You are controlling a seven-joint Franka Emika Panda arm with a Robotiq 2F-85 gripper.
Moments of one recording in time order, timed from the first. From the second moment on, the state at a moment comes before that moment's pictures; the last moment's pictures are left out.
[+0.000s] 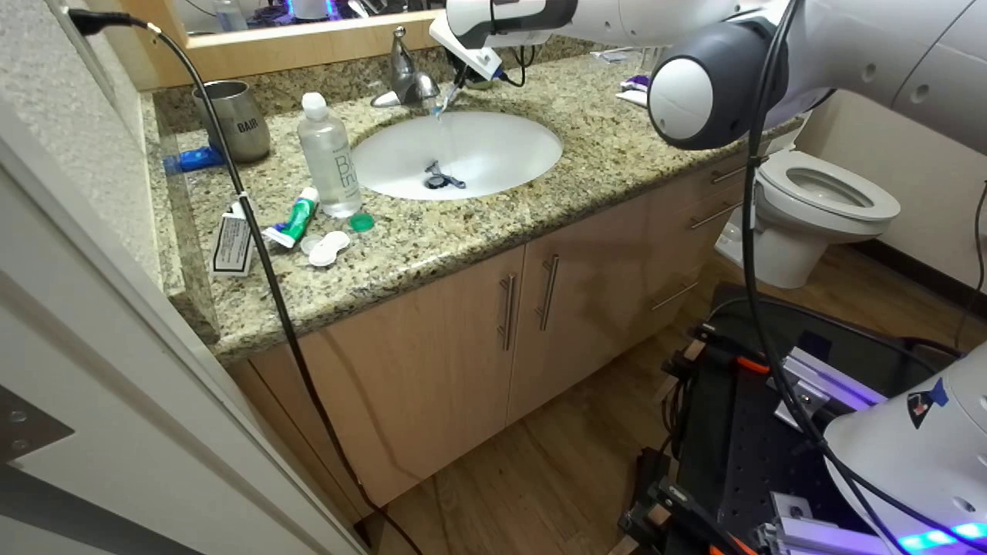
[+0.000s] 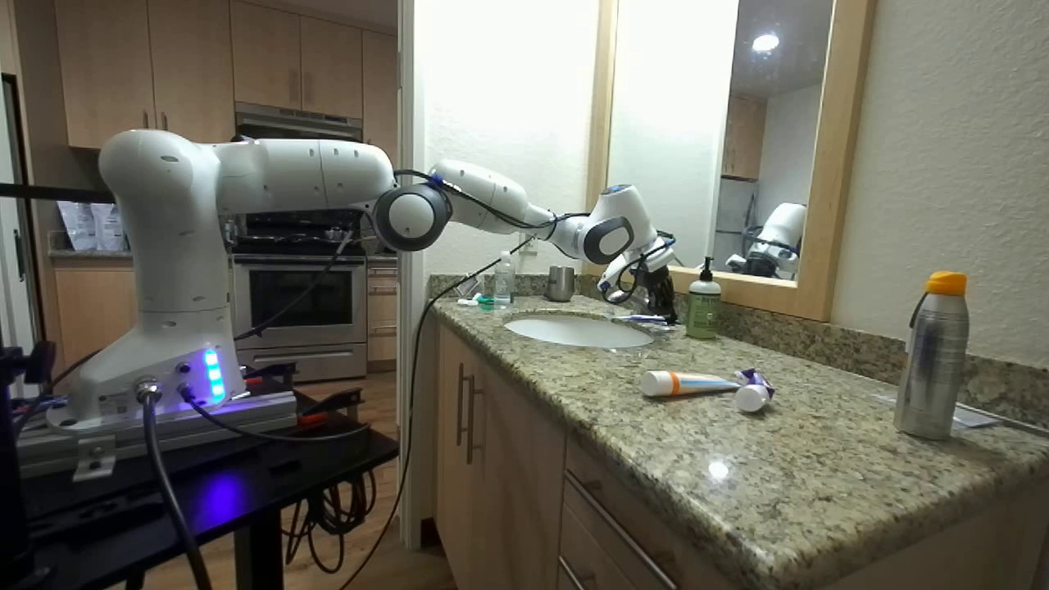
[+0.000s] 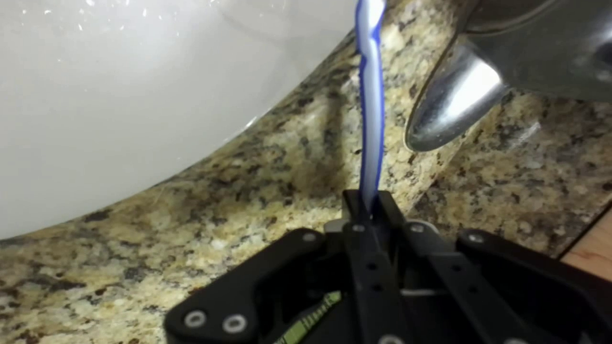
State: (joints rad) arm -0.53 1.46 -0.06 -0.37 0.11 2.44 0.90
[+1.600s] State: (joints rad) arm -0.53 1.46 -0.06 -0.37 0.11 2.44 0.90
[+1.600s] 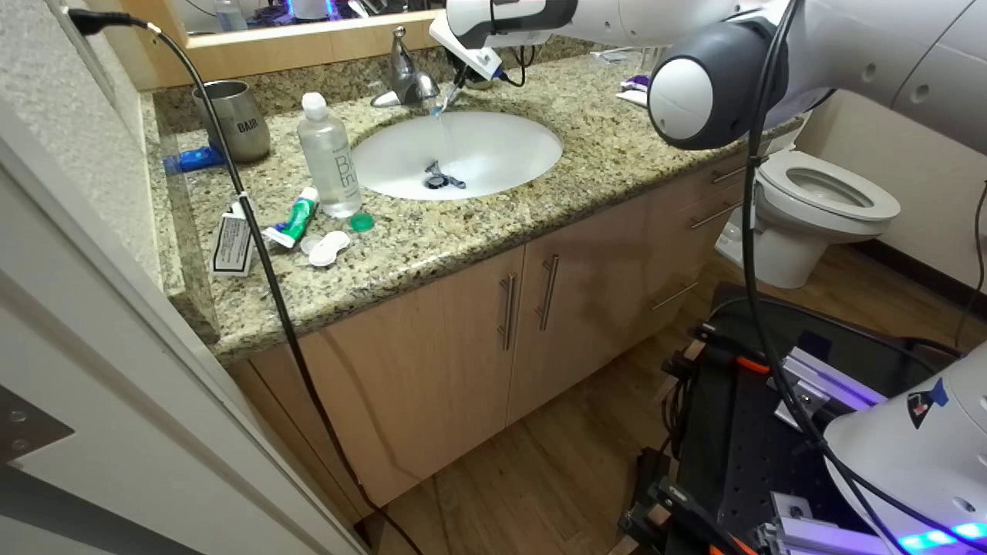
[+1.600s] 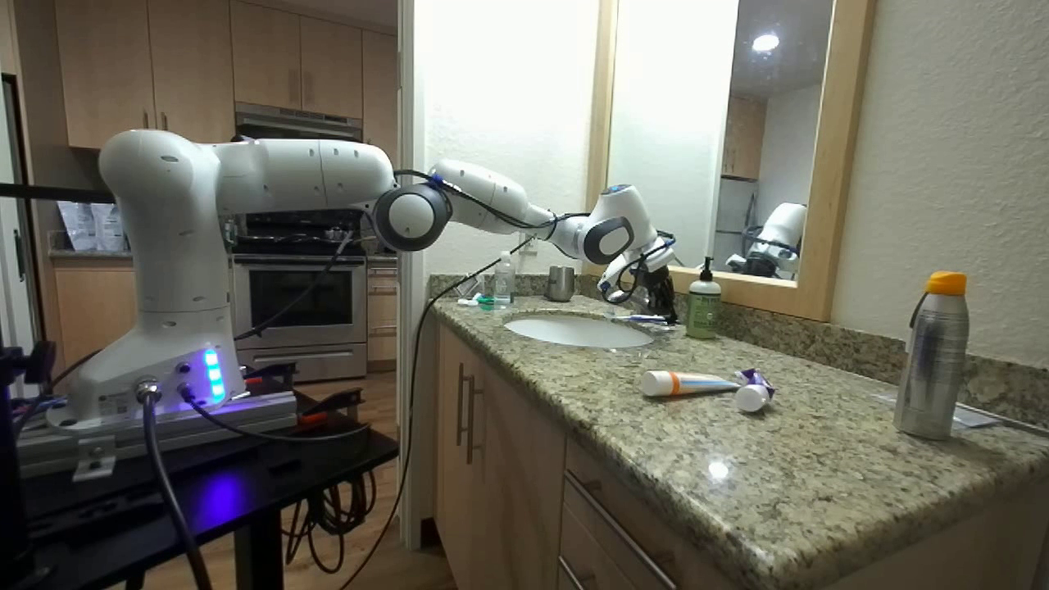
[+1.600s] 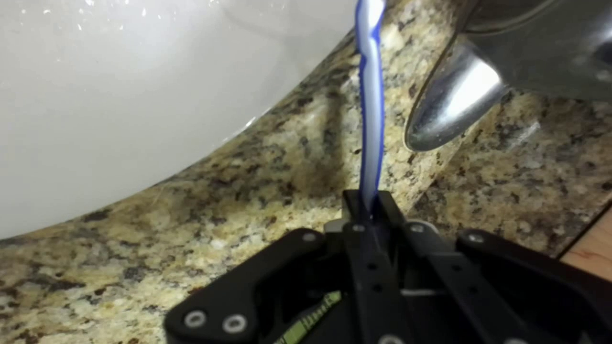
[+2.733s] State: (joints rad) arm -0.55 1.35 -0.17 -0.37 0.00 2.06 0.71
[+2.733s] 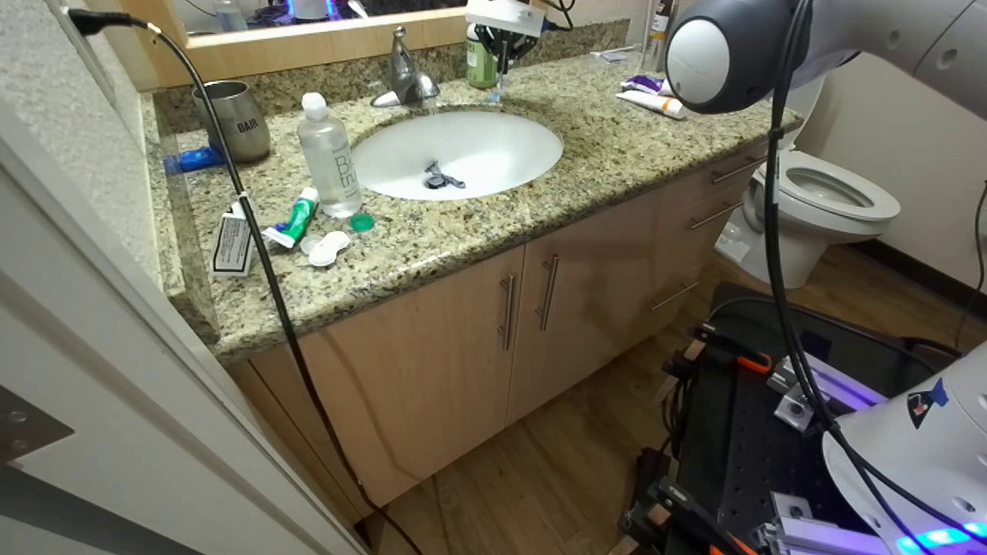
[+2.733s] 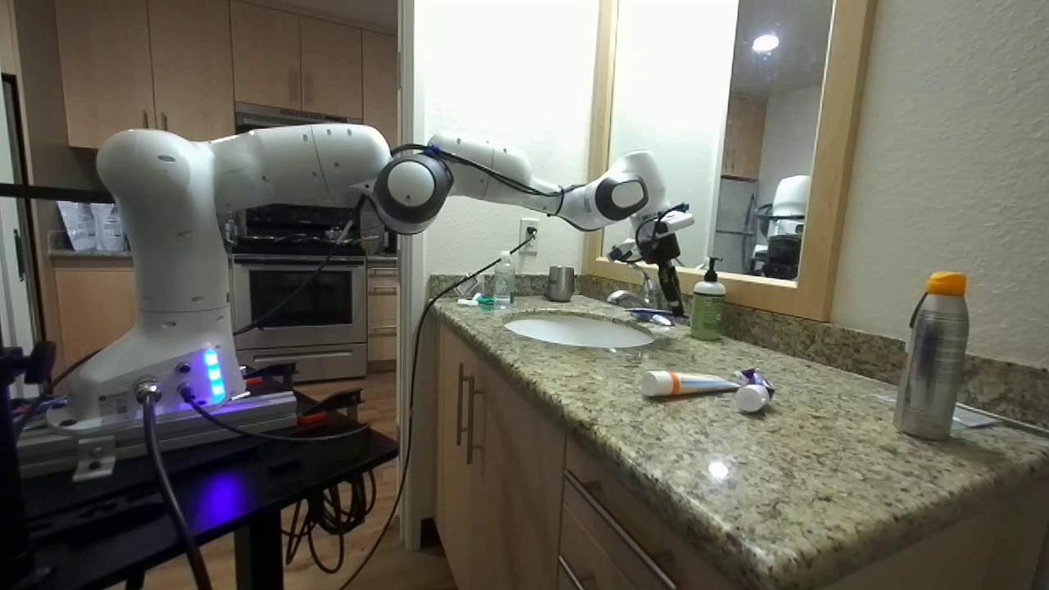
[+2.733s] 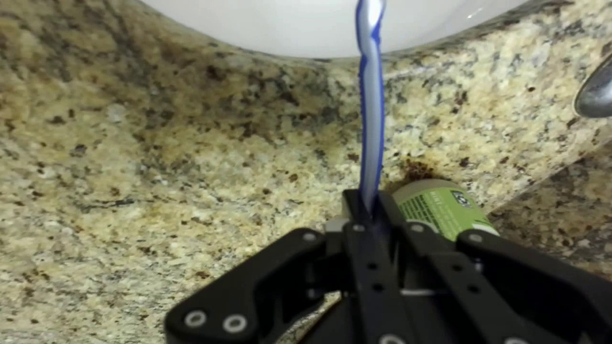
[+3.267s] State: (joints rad) arm -0.62 1.30 -0.17 -0.37 0.00 2.01 0.72
